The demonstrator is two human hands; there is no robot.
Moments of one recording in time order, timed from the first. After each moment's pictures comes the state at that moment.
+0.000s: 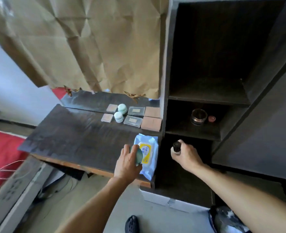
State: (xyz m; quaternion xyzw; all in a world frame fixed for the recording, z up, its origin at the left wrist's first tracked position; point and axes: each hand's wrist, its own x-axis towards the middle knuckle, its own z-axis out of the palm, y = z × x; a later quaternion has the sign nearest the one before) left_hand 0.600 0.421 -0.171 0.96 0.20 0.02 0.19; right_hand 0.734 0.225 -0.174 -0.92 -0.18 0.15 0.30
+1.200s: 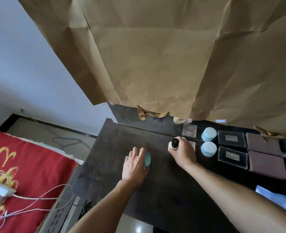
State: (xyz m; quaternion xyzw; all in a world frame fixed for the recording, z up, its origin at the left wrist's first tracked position) left_hand 0.645 0.895 -0.228 0.96 0.22 -0.06 0.16; right_hand 0.786 0.755 -0.265 -0.93 -0.14 0.10 0.33
